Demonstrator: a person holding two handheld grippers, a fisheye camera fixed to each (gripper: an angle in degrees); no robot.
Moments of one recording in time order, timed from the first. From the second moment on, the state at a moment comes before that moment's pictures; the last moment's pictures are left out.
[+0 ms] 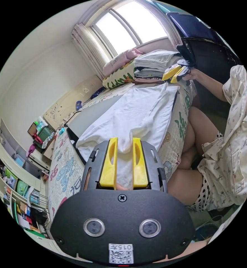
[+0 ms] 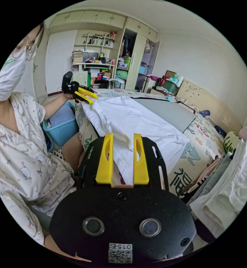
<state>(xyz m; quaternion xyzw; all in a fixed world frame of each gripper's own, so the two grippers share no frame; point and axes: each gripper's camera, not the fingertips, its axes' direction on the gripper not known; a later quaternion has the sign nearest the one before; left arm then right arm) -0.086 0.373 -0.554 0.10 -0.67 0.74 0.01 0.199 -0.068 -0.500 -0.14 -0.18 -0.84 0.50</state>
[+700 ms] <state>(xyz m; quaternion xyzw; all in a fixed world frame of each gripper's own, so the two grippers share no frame) 0.028 0.333 -0.687 0.14 -0.56 0.76 0.29 0.141 -0.210 -0.460 -0.14 -0.21 -0.71 0.66</state>
